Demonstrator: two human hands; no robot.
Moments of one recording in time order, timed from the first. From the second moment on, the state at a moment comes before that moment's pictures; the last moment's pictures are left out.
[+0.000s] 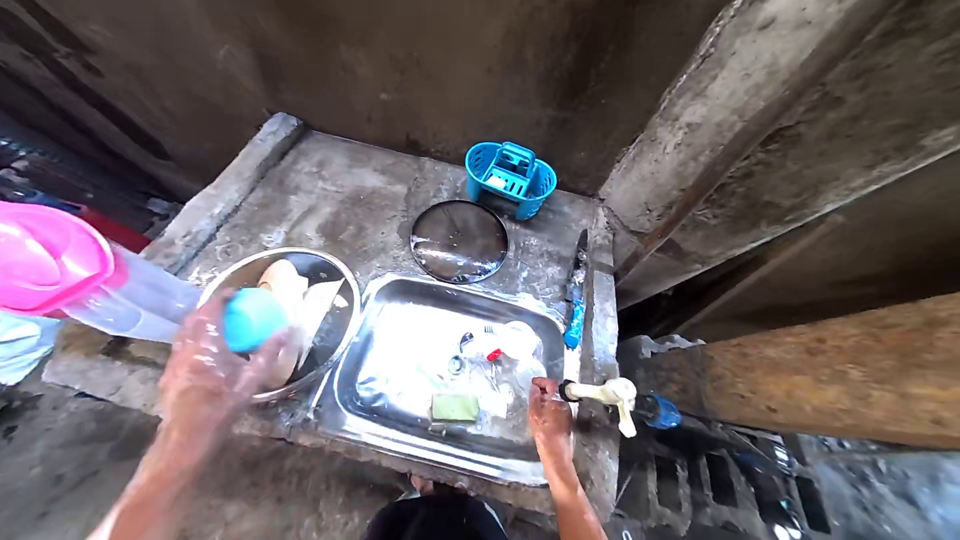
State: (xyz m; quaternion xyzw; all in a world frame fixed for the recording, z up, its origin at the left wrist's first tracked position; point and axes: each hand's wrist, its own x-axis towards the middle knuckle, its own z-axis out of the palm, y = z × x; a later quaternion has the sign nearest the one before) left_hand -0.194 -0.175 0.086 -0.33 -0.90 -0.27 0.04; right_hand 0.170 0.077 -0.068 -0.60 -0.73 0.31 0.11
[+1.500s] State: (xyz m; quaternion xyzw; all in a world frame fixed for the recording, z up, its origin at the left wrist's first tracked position) left_hand 0.085 0.062 -0.062 -0.26 -0.63 -0.48 -0.55; right_hand 0.183 0.103 -0.072 -0.54 -0.60 0.45 0.38
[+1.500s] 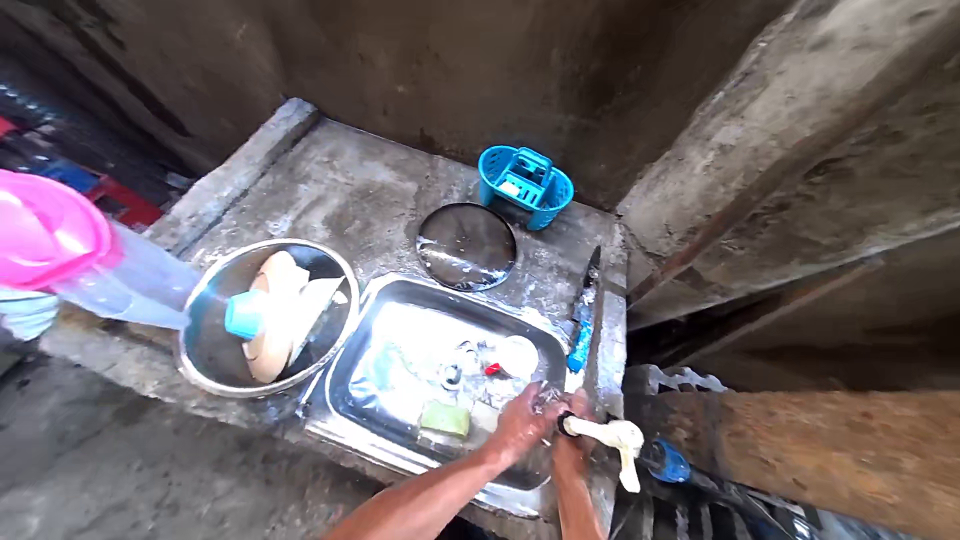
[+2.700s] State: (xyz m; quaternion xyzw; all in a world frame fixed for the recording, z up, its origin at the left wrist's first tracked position) left_hand 0.009 0.021 -0.060 -0.28 -0.68 -0.38 -0.56; right_hand 0.163 0.060 -0.038 -0.59 -0.51 0.61 0.14
